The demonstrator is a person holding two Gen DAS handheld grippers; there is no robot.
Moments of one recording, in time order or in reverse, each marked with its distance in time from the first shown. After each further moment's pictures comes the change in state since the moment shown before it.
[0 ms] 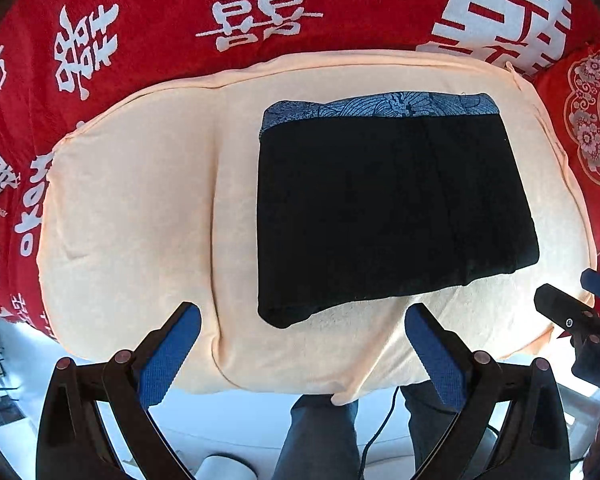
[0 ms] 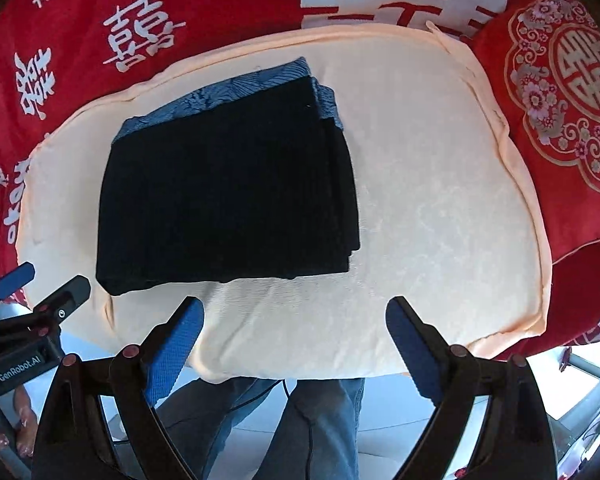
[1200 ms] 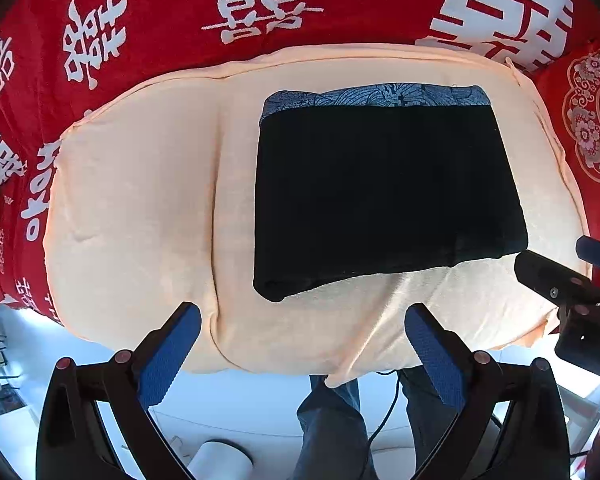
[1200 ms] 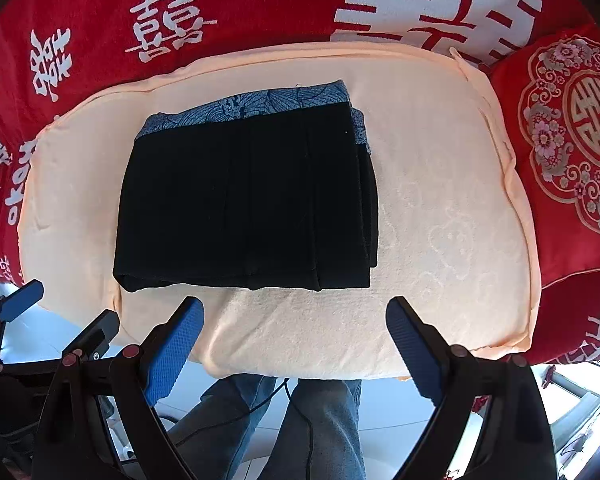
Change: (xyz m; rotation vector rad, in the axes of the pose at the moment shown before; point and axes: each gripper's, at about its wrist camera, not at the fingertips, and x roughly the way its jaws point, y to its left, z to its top) left arm -0.014 -0.004 -0.013 -0.012 0.029 0.008; right arm -0.016 0.029 0.015 -0.076 0.014 -0.024
